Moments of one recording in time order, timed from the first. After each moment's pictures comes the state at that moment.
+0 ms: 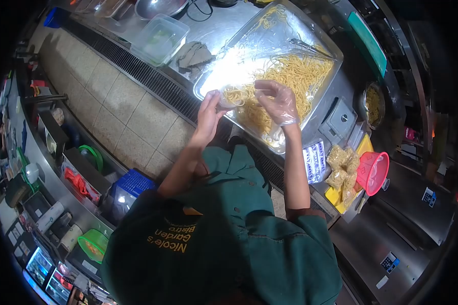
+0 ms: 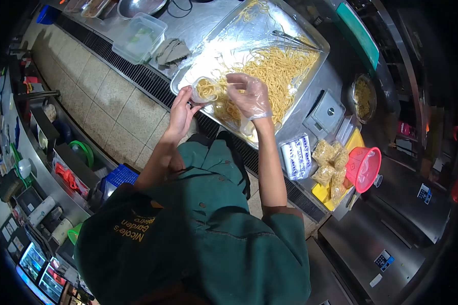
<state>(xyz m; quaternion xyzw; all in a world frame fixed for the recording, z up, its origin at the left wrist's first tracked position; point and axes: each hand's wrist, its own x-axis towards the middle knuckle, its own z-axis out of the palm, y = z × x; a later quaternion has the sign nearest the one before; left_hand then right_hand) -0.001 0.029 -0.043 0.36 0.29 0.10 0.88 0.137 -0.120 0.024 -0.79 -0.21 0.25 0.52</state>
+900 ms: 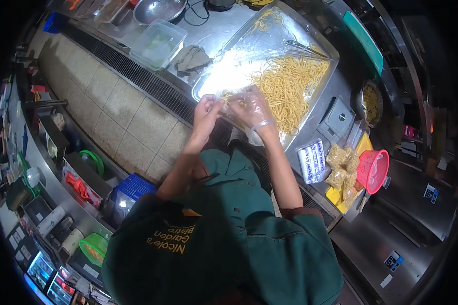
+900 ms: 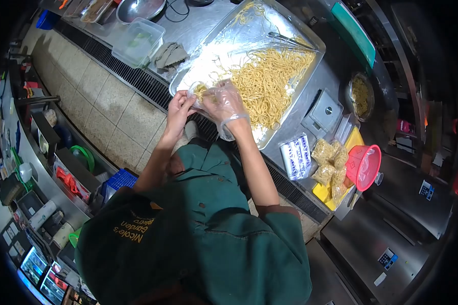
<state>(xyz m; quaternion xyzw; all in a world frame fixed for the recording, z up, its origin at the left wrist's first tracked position) -0.008 0.034 -0.053 0.50 0.31 0.09 0.80 0.101 -0.093 0.002 -0.86 -0.36 0.09 0.35</state>
